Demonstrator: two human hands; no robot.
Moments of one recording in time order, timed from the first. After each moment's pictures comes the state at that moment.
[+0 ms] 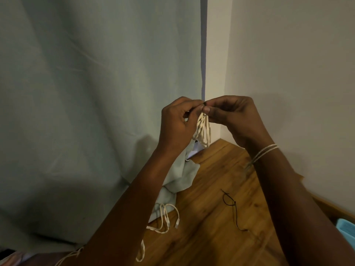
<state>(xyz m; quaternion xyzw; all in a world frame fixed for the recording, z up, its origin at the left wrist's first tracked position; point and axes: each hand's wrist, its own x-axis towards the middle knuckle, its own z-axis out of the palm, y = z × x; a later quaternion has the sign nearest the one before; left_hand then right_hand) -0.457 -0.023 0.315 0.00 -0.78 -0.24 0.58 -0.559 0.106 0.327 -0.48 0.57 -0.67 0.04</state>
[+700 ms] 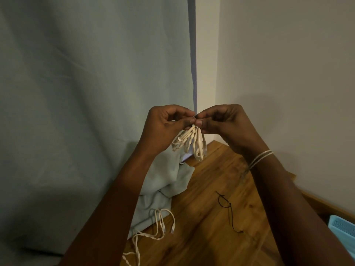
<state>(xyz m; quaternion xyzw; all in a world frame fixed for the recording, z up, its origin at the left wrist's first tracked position) -0.445 -0.035 0.329 -0.01 -0.82 -0.39 0.42 -0.563 0.118 0.323 -0.51 0.57 -0.64 0.05</state>
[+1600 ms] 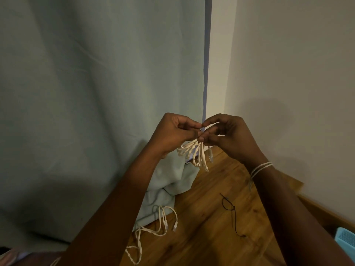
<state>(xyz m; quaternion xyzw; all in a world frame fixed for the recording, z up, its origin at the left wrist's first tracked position) -0.440 -0.041 0.314 0.08 -0.81 -0.49 0.31 -0.560 0.105 0.299 -0.53 0.63 -0.56 0.02</state>
